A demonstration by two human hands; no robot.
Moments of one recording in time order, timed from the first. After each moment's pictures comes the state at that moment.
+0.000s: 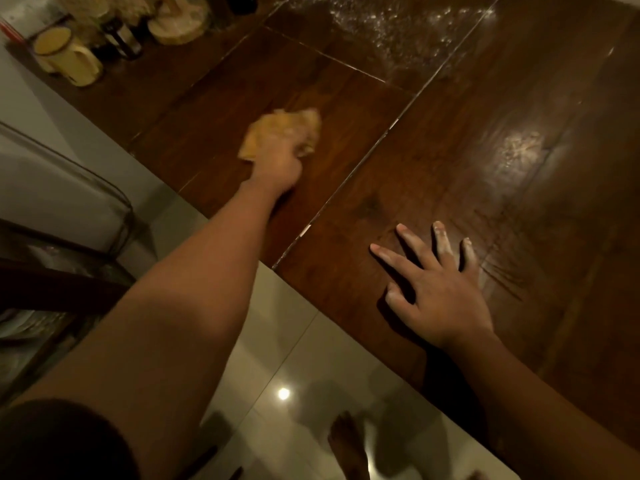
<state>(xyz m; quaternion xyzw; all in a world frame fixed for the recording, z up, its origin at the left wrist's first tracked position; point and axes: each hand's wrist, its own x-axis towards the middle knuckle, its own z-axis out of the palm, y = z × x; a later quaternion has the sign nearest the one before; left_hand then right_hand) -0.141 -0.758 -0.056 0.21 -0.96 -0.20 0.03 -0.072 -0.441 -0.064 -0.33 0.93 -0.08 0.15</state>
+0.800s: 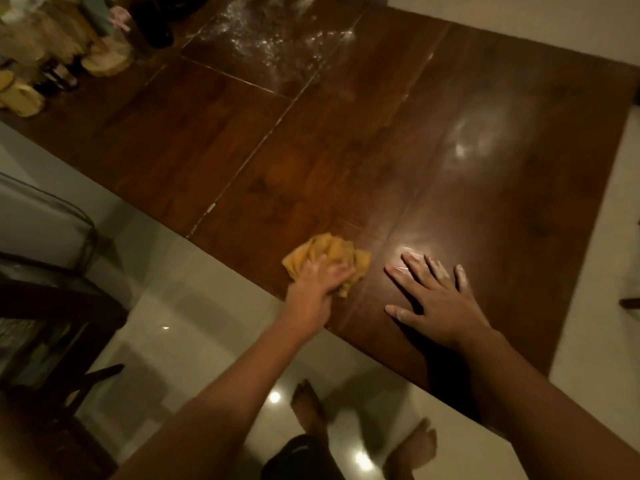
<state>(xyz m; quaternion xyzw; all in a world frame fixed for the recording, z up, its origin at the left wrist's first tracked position) 0.044 -0.443 -0.063 0.00 -0.95 -0.32 -0.04 -0.033 -0.191 -0.049 -0.27 0.92 -0.05 0.28</state>
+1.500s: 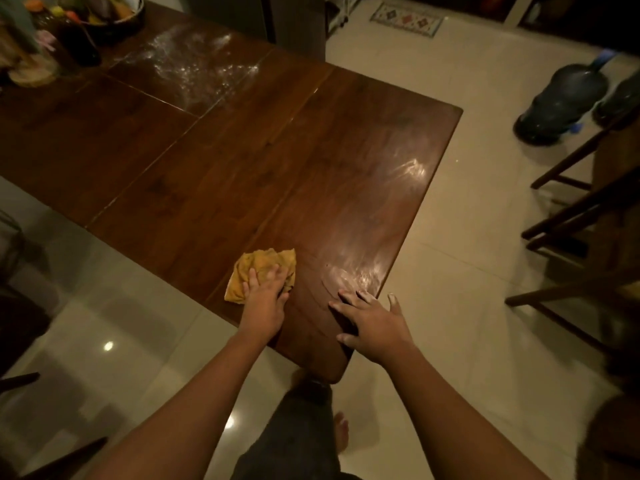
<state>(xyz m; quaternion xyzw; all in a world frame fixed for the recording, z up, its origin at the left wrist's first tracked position) 0.049 -0.240 -0.041 0.19 -0.94 -0.25 -0.10 0.006 -0.010 -0.012 -0.30 0.91 -0.05 0.29</state>
